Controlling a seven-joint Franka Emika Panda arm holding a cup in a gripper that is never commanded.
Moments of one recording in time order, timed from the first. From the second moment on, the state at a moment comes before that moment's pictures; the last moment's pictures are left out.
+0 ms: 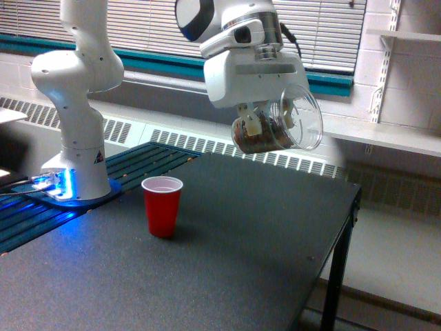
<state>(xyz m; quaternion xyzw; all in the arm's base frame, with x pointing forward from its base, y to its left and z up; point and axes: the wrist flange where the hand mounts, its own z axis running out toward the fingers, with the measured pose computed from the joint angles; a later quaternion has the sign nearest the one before) 0.578 -0.230 0.445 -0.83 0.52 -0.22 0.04</state>
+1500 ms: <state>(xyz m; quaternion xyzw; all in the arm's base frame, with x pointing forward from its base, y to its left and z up) 0.504 -0.151 0.410 -0.87 0.45 -0.20 -0.02</state>
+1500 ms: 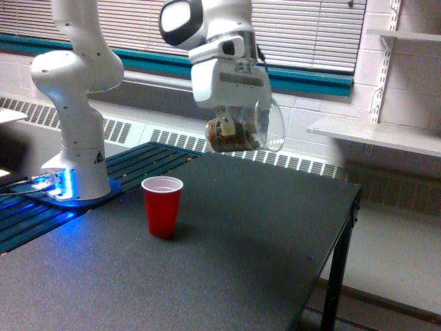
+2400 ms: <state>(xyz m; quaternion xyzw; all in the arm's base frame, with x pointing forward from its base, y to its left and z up) 0.420 -0.102 0.395 -0.89 0.42 -0.18 -0.06</state>
